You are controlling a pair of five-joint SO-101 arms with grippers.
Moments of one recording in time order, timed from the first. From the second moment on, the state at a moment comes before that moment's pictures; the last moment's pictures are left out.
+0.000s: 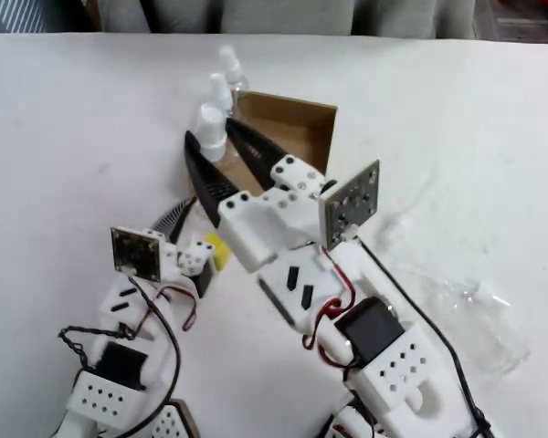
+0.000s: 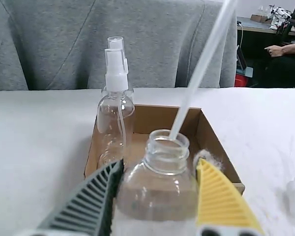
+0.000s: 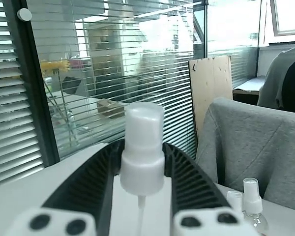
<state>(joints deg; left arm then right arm) 12.7 -91.9 97.7 15.3 9.1 -42.1 -57.0 46.6 8.4 -5.8</state>
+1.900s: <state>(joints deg) 12.4 -91.9 97.7 15.3 9.1 -44.9 -55.4 57.8 8.6 -6.1</state>
